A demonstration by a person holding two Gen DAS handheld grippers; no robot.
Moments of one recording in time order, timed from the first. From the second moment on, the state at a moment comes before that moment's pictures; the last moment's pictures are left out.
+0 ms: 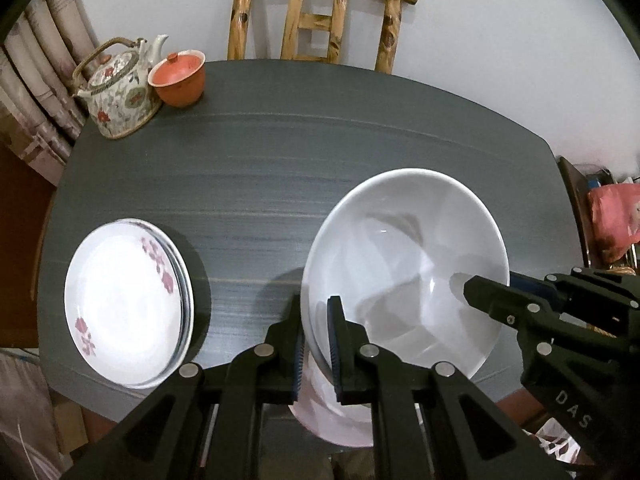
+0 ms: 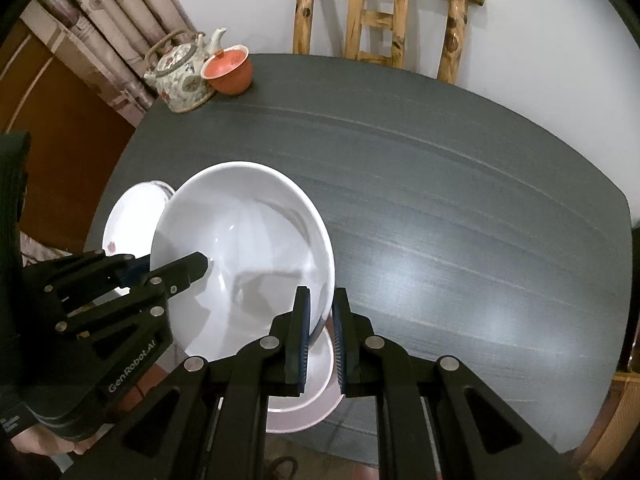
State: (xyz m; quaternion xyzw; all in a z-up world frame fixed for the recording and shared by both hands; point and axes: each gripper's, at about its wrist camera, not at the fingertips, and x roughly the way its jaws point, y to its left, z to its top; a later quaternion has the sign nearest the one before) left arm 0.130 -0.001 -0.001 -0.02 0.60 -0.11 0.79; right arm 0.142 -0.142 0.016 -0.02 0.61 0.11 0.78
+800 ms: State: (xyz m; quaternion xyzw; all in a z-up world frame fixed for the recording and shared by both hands) left arm 0.087 -0.008 -0.036 -0.01 0.62 -0.11 0.77; right arm 0.092 -0.140 -0.015 -0.01 0.63 0.11 0.77
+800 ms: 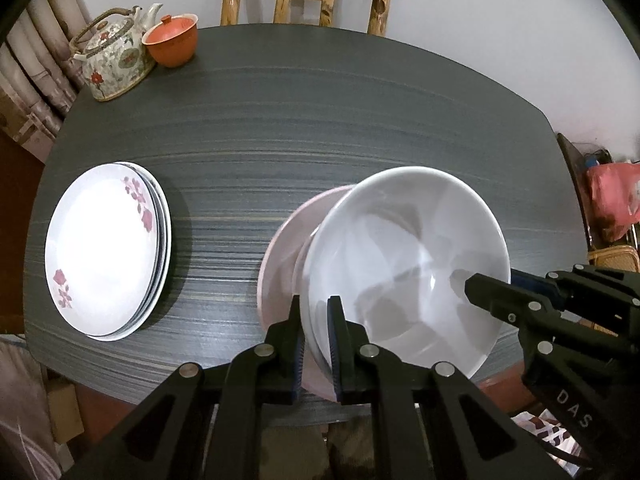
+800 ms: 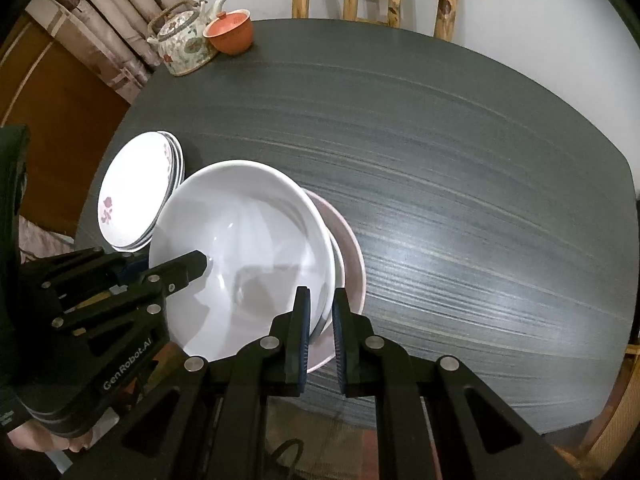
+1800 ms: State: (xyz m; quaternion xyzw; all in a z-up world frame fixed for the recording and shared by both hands) left arm 0.087 -0.017 -0.049 -0.01 0.64 -0.11 0.76; right arm 0.088 -0.145 -0.030 -0.01 0.64 0.10 0.76
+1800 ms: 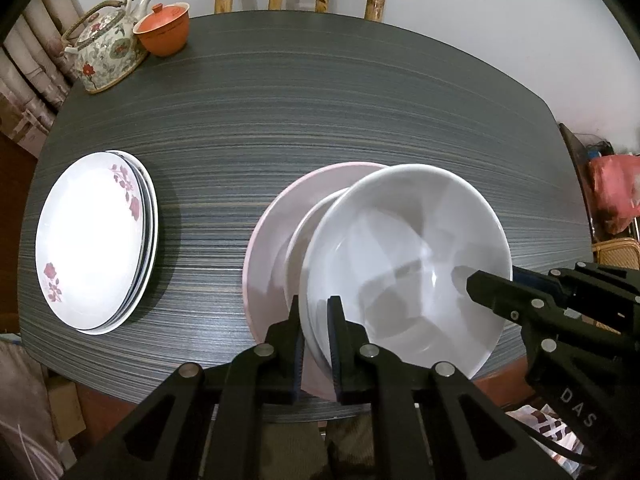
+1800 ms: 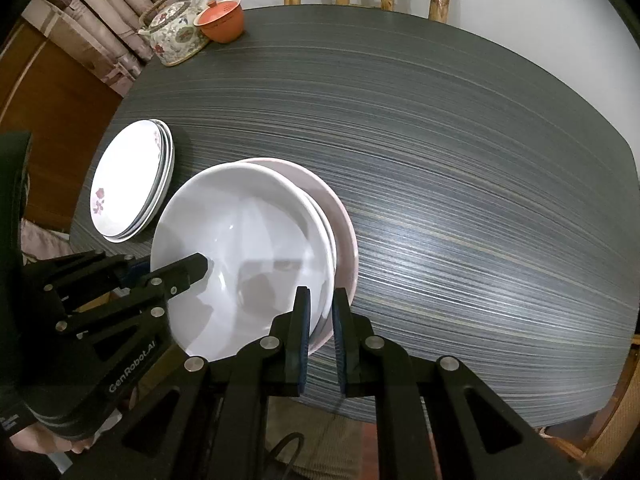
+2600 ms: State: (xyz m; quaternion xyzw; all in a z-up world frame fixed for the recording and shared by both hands) left arm 0.091 -0.015 -0.052 -0.02 0.64 -0.11 0.76; right arm 0.089 -0.150 -0.038 0.01 0.65 0.11 0.75
